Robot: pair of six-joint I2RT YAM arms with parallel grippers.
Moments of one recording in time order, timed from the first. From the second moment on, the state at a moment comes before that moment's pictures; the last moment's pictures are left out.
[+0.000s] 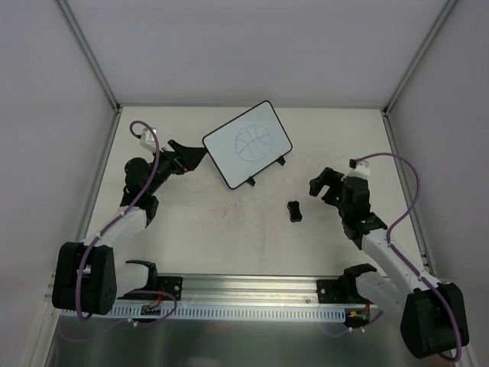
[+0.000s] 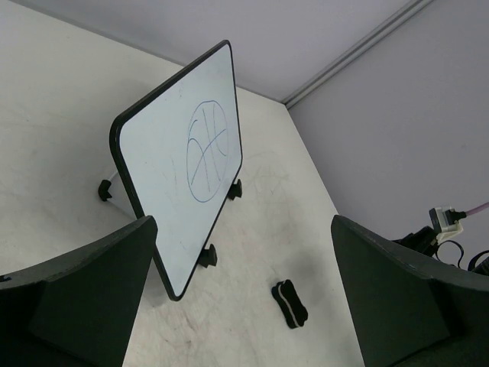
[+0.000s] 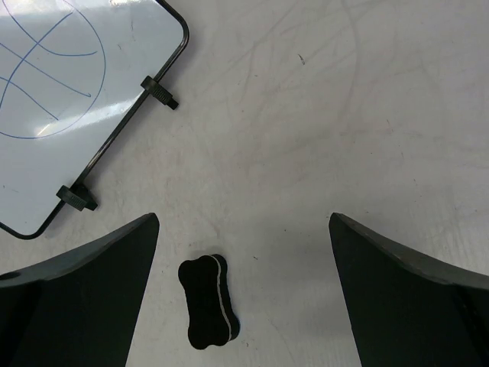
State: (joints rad) left arm -0.12 1.17 0.50 0.71 0.44 -0.80; right arm 0.27 0.93 0.41 0.08 0.13 0.50
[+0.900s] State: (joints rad) left arm -0.12 1.29 0.49 0.81 0.46 -0.83; right arm 0.45 1.34 0.84 -0.33 0.10 0.33
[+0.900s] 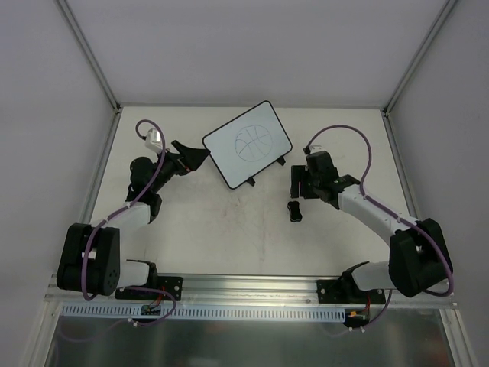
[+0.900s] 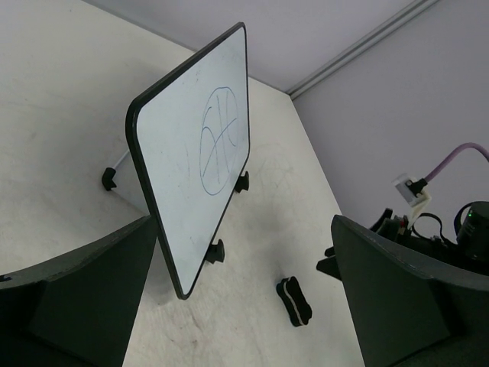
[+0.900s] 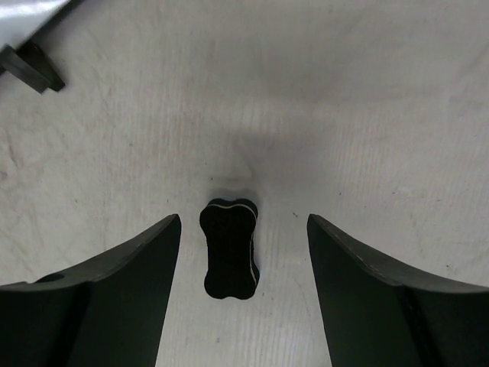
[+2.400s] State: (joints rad) left arm -0.07 1.75 0.50 1.14 0.61 -0.93; right arm 0.54 1.54 0.83 -0.42 0.09 0.32
